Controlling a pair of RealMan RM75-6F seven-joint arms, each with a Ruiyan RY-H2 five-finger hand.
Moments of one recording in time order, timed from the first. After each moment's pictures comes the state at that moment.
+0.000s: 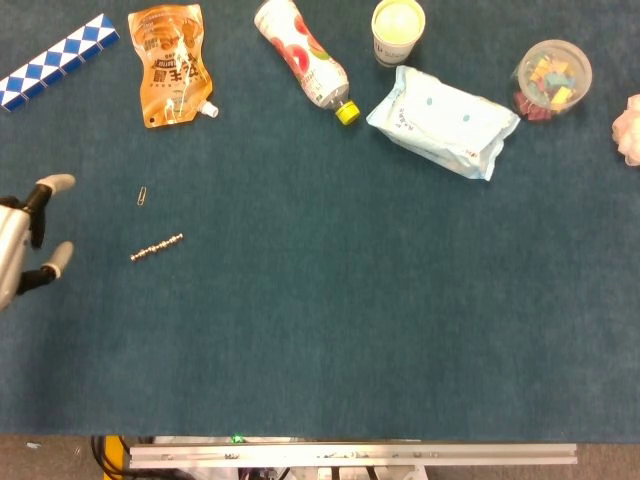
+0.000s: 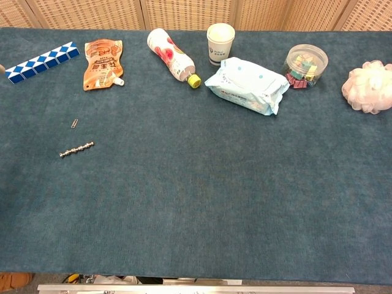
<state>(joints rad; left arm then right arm) -0.20 -1.08 -0.06 -1.79 1.53 1.34 0.23 0.08 -1.02 0.12 -1.62 -1.55 1.56 0.03</state>
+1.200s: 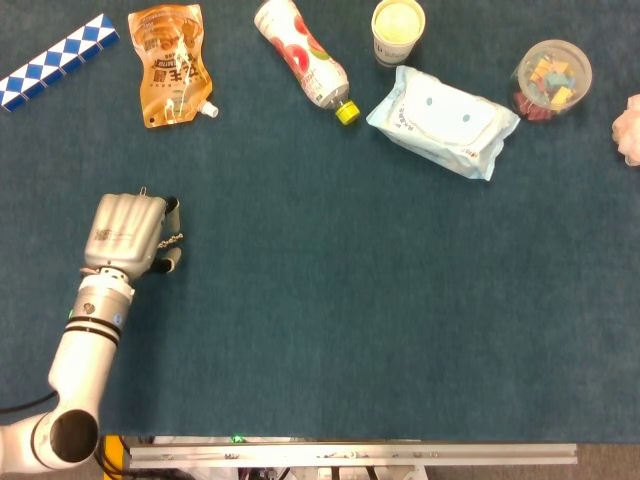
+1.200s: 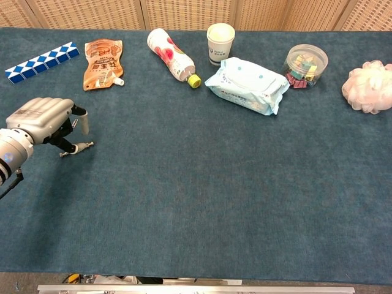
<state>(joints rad) -0.47 -1.47 -0.12 -1.76 0.89 1.14 0.72 0.07 -1.03 0.10 -1.54 -1.52 1.54 0.12</state>
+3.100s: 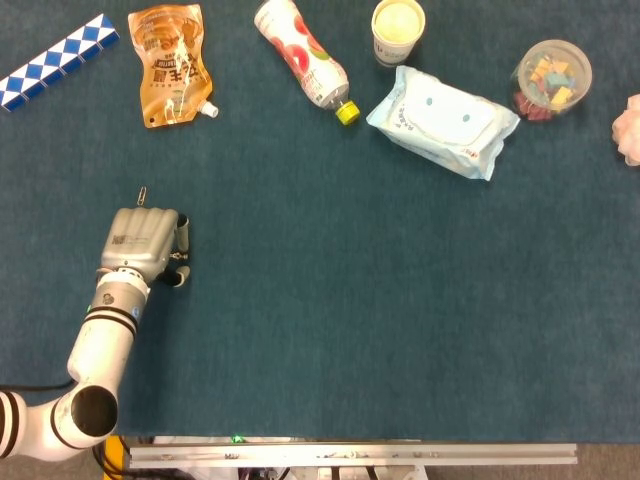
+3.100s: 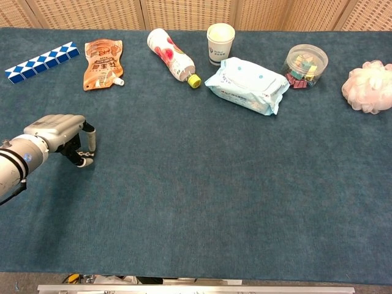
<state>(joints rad) -0.64 -1.49 -0.04 -1.76 0.57 1.12 0.74 0.01 -1.04 0.10 -1.52 -1.51 1.61 0.15</state>
